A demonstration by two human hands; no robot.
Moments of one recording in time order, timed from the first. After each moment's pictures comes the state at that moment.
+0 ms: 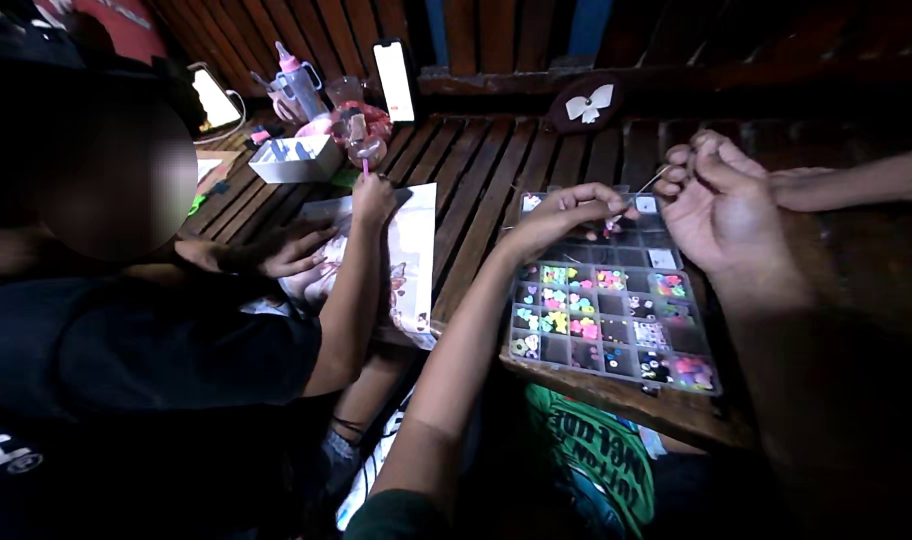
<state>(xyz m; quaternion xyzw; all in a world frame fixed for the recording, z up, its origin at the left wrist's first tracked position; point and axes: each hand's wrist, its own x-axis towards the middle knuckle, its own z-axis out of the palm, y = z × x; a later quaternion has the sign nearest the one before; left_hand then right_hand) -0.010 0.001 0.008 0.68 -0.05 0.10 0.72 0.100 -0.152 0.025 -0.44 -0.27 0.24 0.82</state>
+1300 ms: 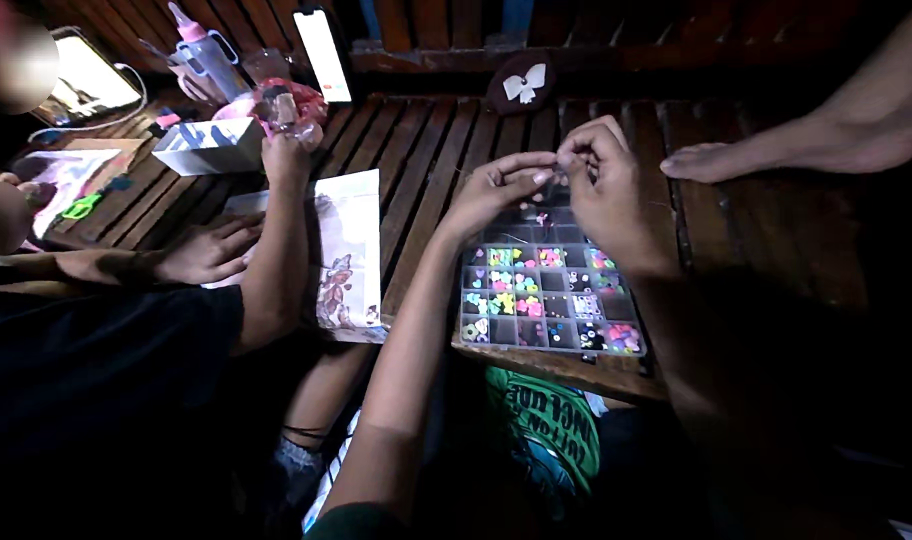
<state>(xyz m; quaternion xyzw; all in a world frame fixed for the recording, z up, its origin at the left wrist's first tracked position) -0.015 0.003 0.009 0.70 -0.01 0.15 0.70 0.086 -0.142 0.007 -0.67 -0.50 -0.10 0.54</state>
